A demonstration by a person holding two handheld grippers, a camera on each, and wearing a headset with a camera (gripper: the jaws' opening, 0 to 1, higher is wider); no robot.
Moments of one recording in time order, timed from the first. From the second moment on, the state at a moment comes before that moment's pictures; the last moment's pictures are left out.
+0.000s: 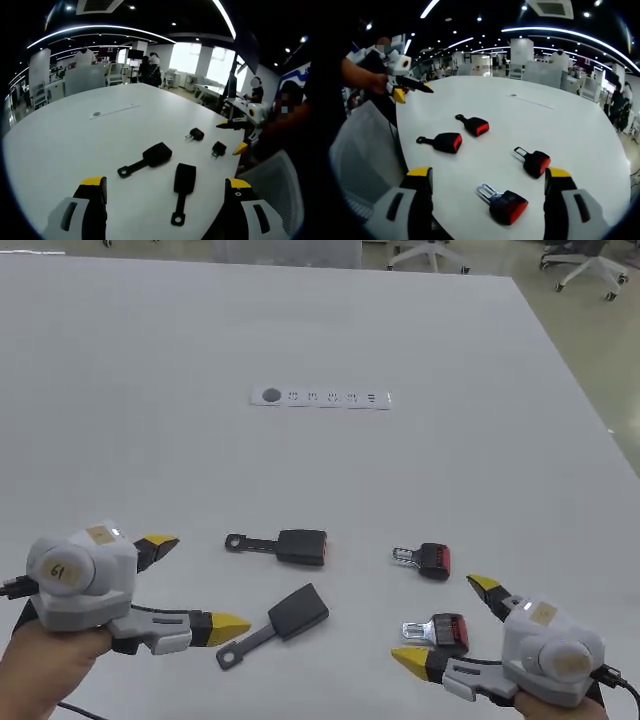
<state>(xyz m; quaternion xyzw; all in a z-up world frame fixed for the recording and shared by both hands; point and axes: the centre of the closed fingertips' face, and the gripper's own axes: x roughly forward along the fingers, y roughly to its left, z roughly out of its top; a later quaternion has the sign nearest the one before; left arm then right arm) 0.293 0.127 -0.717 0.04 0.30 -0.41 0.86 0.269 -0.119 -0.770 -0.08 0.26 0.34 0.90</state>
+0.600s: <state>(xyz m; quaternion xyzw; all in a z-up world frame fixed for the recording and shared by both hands) 0.292 0.127 -0.718 0.04 0.30 -0.41 0.86 0.268 -0.116 -0.772 -0.08 0.26 0.35 0.90</state>
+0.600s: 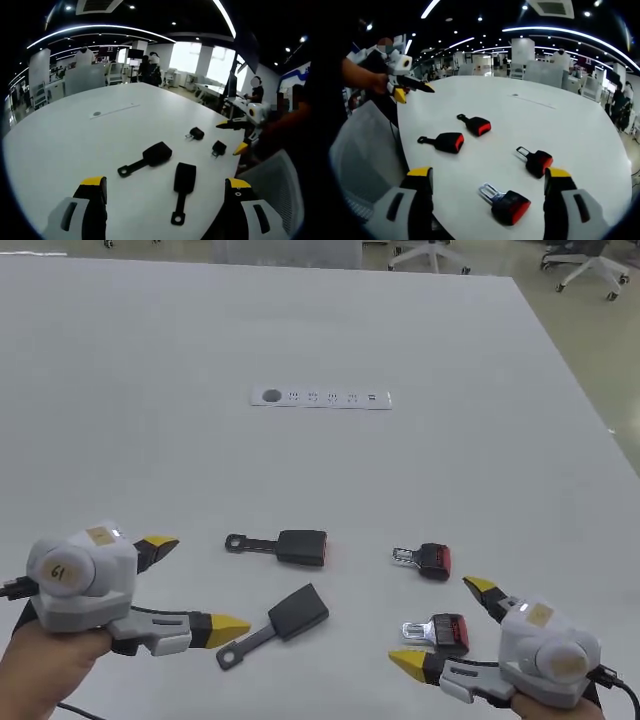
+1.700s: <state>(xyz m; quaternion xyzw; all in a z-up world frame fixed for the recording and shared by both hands) 0.286 0.087 -0.754 0.06 0.33 -0.46 0.83 0.263 -0.143 -0.788 -0.10 0.30 0.37 0.87</state>
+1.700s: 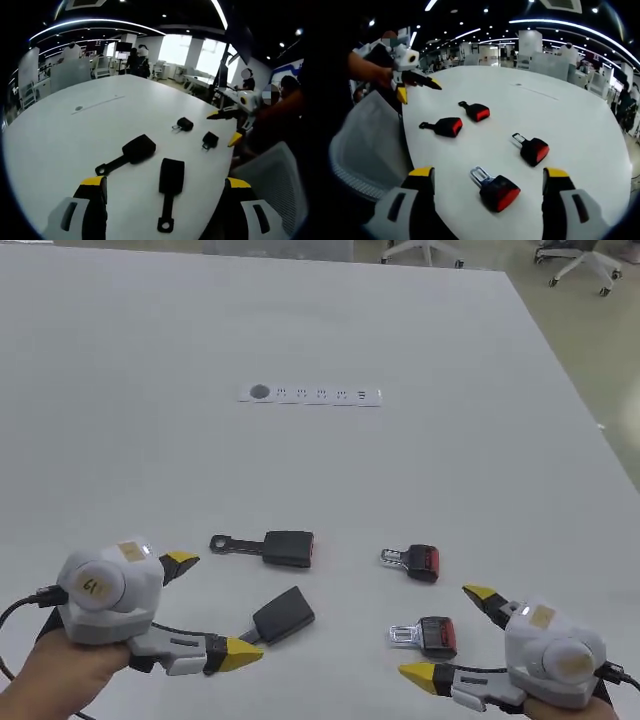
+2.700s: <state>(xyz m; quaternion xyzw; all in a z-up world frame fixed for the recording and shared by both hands) 0.273 0.037 -0.820 0.11 0.40 -0.51 0.75 0.260 -0.156 -0.821 -0.15 0.36 0.44 0.81</state>
